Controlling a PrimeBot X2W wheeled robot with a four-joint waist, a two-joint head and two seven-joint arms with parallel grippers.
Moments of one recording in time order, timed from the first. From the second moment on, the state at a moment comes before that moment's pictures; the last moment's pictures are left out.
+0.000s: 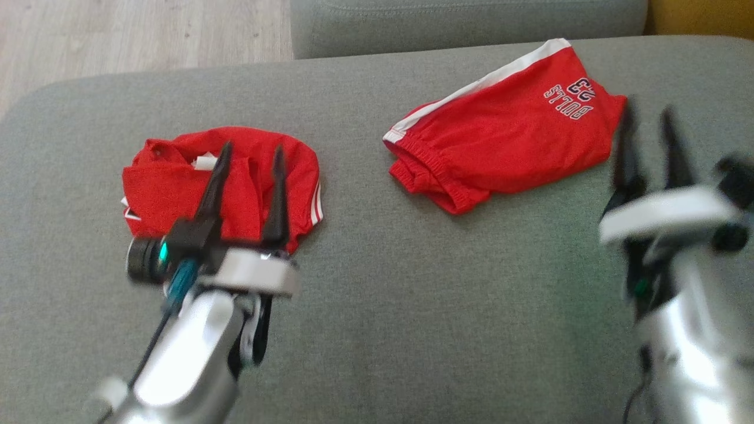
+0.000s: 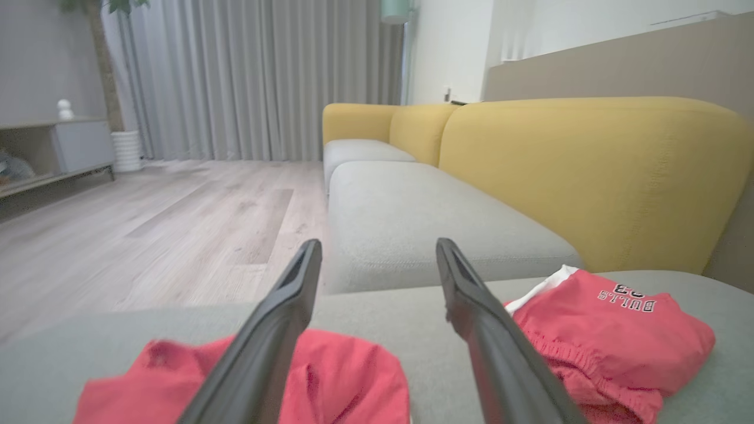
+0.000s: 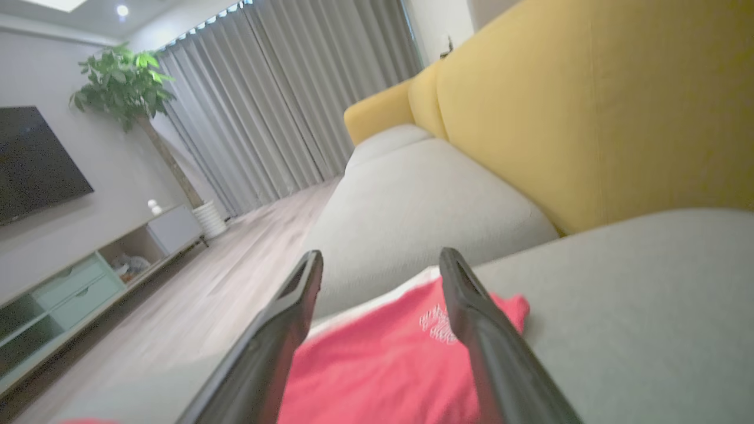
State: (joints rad) left arm -0.49 0.25 -0.64 0.32 -0.53 0.29 -0.26; right arm -0.49 -0.12 0.00 0.52 0.47 0.12 -0.19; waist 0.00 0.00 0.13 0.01
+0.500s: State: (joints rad) left arm -0.17 0.15 -0.41 0.24 -0.35 0.19 -0.26; right arm -0.17 -0.05 0.03 0.35 0.44 0.12 -0.19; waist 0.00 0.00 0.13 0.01
